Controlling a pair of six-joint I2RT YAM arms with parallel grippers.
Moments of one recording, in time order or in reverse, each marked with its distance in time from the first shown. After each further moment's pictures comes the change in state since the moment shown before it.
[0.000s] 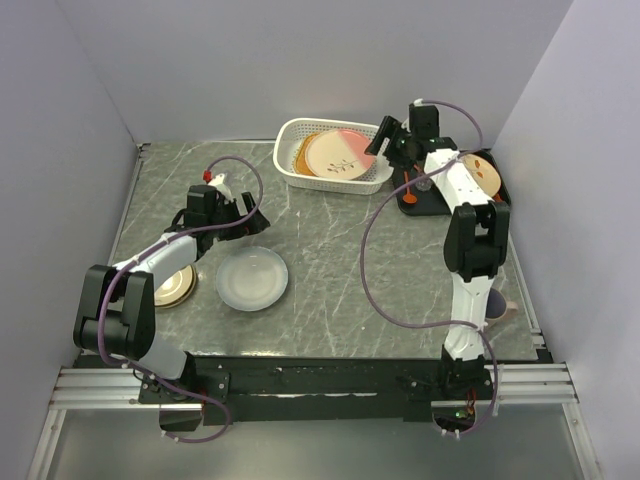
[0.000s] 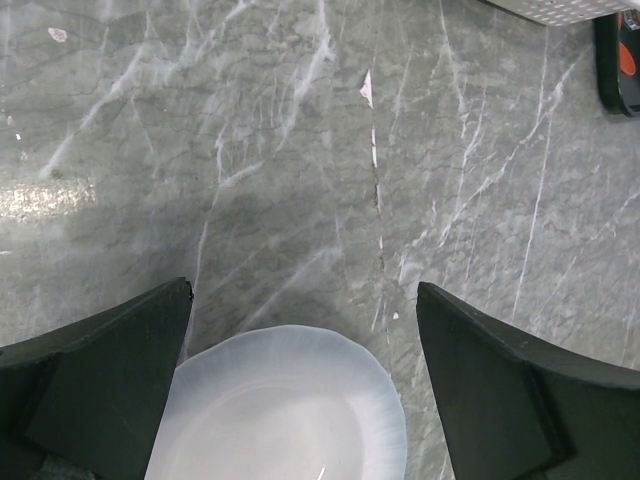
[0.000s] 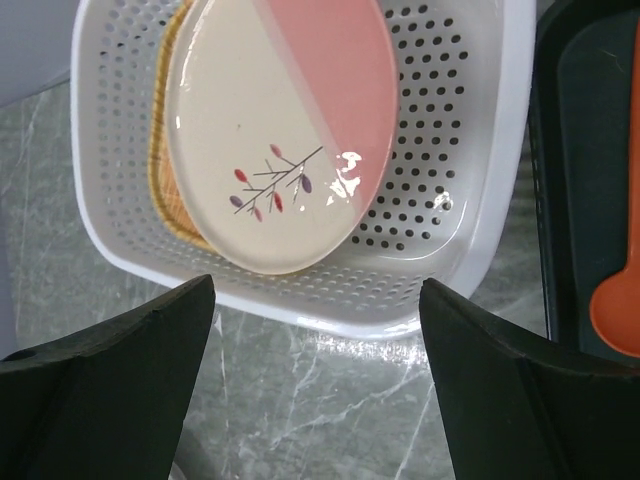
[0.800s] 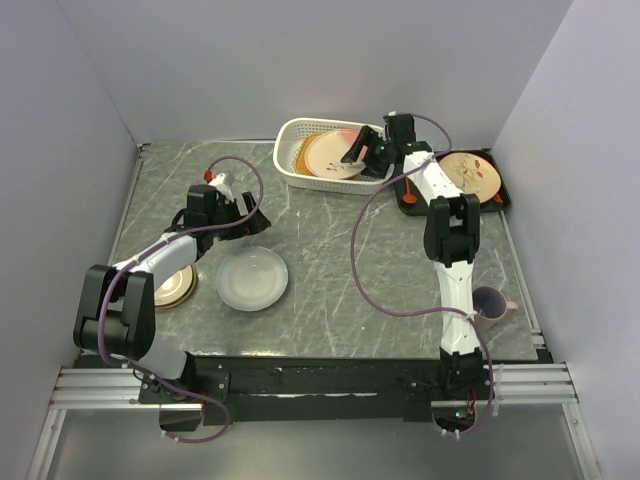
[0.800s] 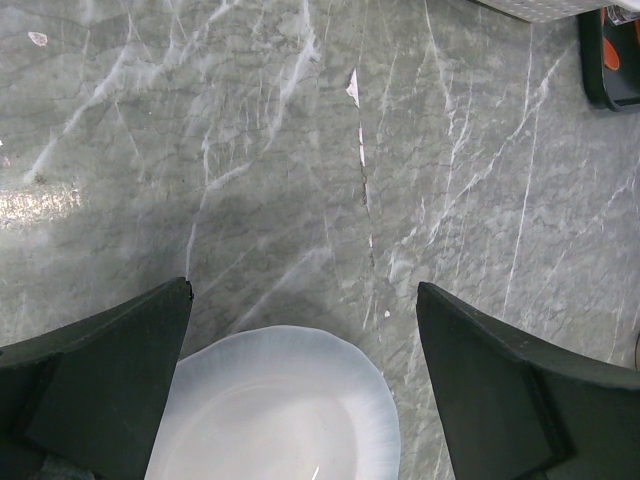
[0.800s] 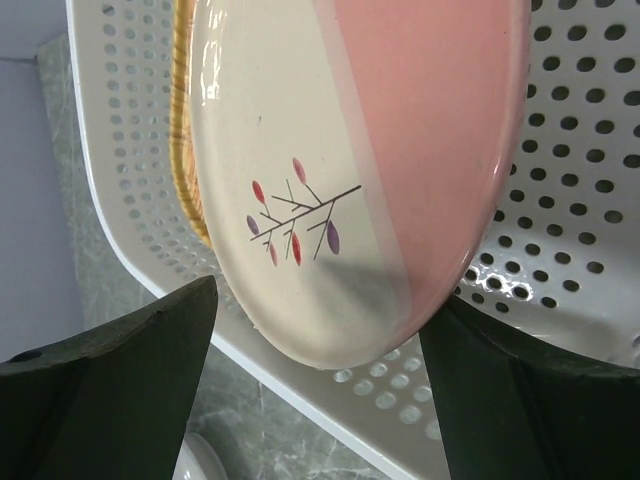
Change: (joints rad) left arm 0.000 0.000 0.000 0.007 0.020 0.000; right arm 0.039 0.290 0.241 -0.008 -0.199 0.090
